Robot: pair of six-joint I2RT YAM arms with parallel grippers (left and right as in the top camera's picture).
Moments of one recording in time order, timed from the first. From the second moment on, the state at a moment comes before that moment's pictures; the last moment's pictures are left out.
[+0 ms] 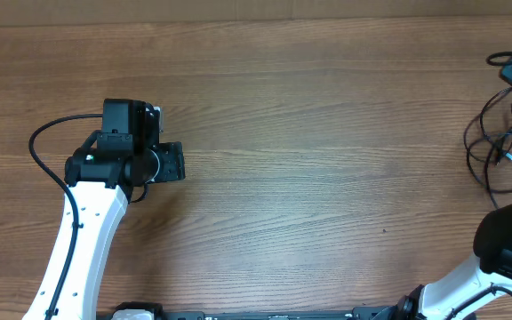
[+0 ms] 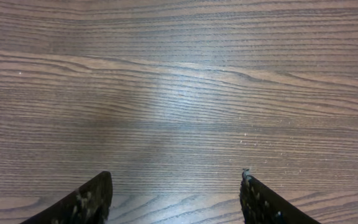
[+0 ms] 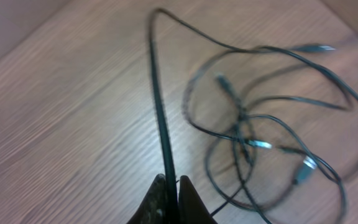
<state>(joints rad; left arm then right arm) -0.06 1.33 1.10 -0.91 0.09 -0.18 -0.42 1.89 1.98 -1.13 0.13 0.31</state>
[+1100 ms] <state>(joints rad) -0.17 1.33 1.10 -0.81 0.12 -0.15 -0.12 1.89 1.98 -1.44 -0.31 0.08</state>
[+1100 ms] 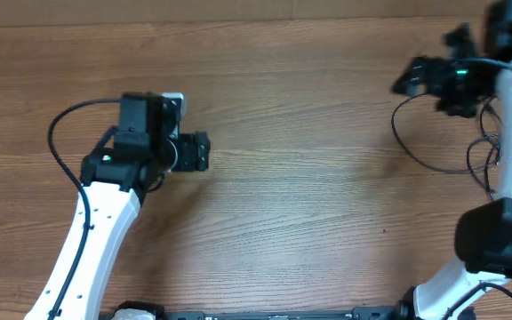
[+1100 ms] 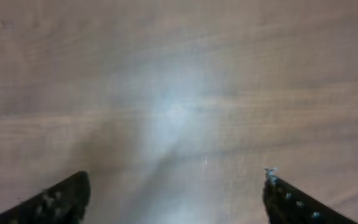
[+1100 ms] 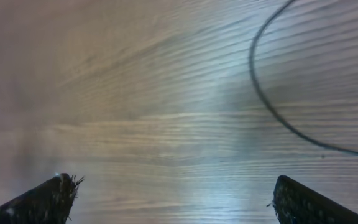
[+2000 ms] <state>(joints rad) 0.03 1.05 1.08 -1.27 0.09 -0.16 0.18 1.24 1.29 -1.06 -0.03 0.35</state>
